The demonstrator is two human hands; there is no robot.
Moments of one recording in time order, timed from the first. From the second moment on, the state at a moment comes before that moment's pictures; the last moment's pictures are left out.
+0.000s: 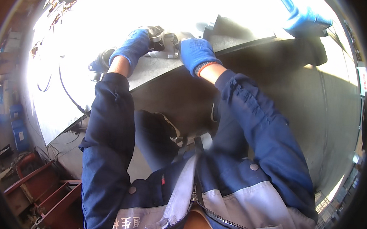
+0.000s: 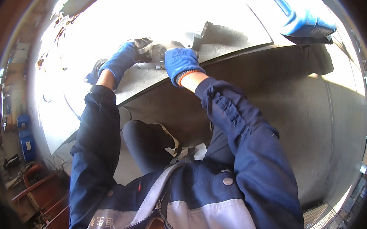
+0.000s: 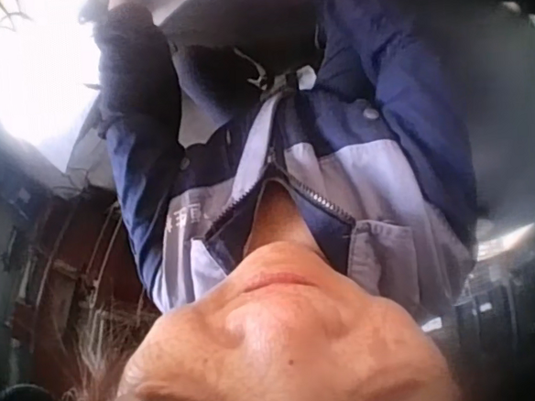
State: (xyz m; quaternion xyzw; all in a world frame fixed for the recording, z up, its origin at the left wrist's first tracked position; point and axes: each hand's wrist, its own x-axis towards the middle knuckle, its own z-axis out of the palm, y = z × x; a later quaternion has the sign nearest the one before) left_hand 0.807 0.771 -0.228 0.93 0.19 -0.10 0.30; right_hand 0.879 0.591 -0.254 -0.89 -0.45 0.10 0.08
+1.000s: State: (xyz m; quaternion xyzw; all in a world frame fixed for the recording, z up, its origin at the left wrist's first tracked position) left_hand 0.740 0.691 -0.300 0.92 0.39 0.08 0.02; right_hand 0.848 0.504 -0.298 -0.82 -0.34 0.26 0.37
